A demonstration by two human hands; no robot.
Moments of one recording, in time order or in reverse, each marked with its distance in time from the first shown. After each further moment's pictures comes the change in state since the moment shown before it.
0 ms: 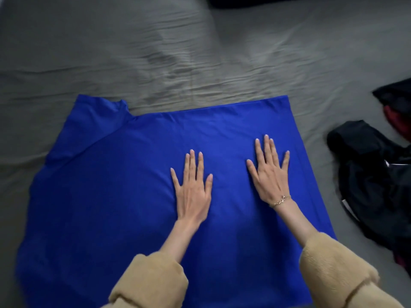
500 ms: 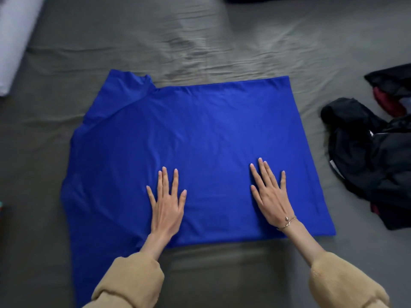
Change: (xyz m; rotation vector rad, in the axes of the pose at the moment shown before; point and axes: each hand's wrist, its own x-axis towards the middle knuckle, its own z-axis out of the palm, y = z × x) left_hand -0.155 -0.074 -0.027 -0.002 -0.083 -0.113; right_hand -0.154 0.006 0.001 -0.045 -0.027 -0.237
